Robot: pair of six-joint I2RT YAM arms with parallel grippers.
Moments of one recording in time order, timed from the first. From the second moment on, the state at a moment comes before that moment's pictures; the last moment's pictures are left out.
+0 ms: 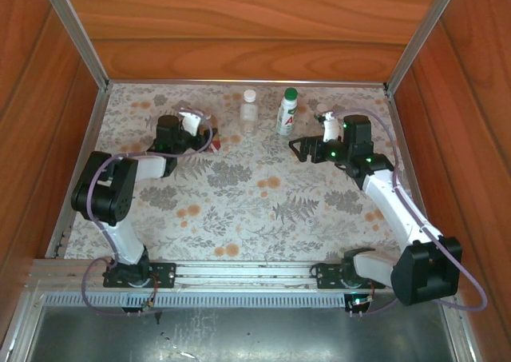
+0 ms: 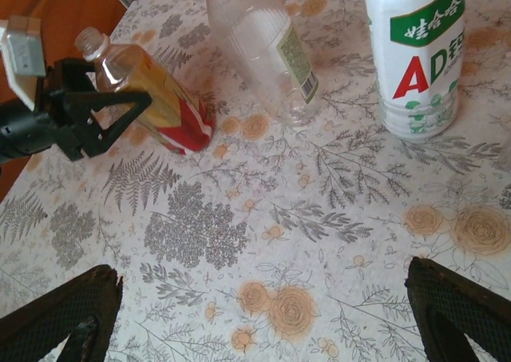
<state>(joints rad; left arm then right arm) -0.29 1.75 0.79 0.58 0.39 0.10 0.25 1.19 0.91 -0.35 -0.50 0.15</state>
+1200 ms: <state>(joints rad) -0.65 1.94 0.53 1.20 0.66 0.10 0.30 1.14 0.88 -0.42 -0.39 0.13</state>
